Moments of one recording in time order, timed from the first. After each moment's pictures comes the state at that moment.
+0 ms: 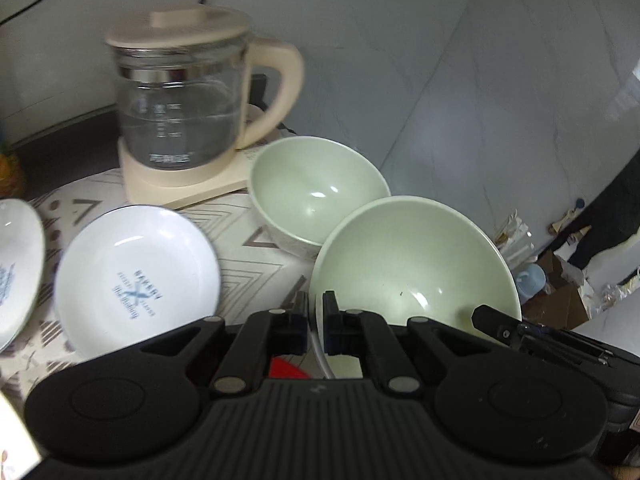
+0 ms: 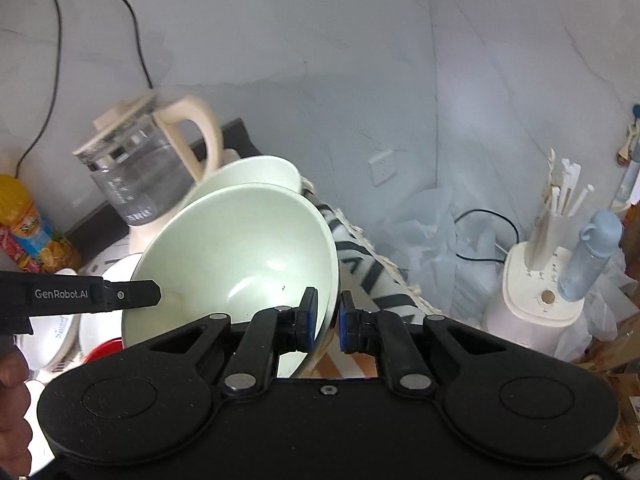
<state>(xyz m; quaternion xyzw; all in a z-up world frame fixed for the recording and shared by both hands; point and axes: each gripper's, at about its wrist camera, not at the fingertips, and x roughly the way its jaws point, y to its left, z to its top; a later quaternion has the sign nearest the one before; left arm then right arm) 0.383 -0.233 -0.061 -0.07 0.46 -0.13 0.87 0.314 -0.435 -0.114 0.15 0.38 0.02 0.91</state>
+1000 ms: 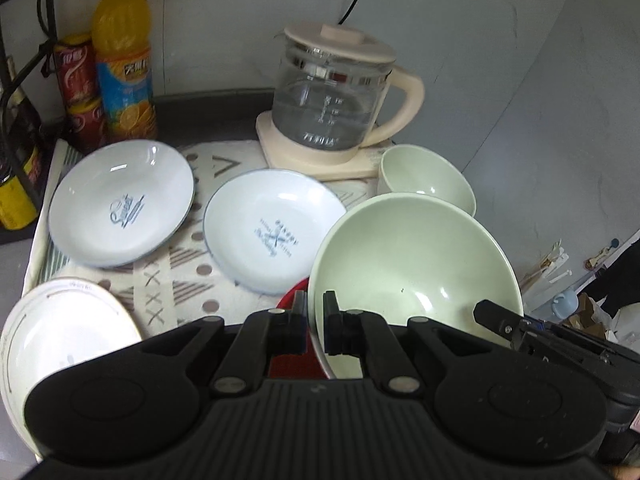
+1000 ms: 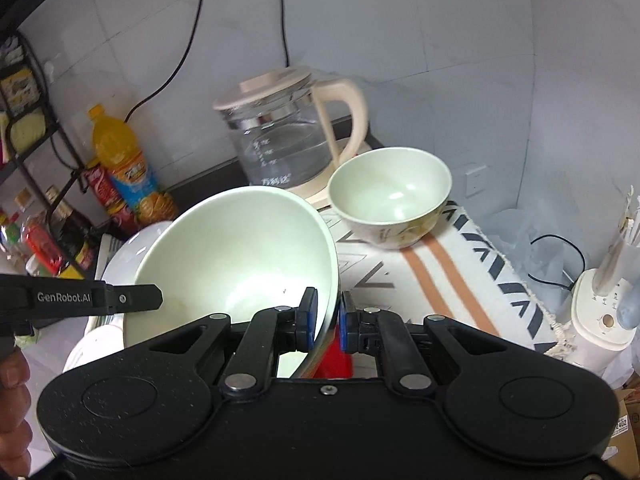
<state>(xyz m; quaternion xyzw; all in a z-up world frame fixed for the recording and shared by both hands) 0.295 -0.135 -0.045 -0.11 0.45 -0.03 0.89 0.268 -0.341 -0.087 0.11 0.36 0.14 0.92</state>
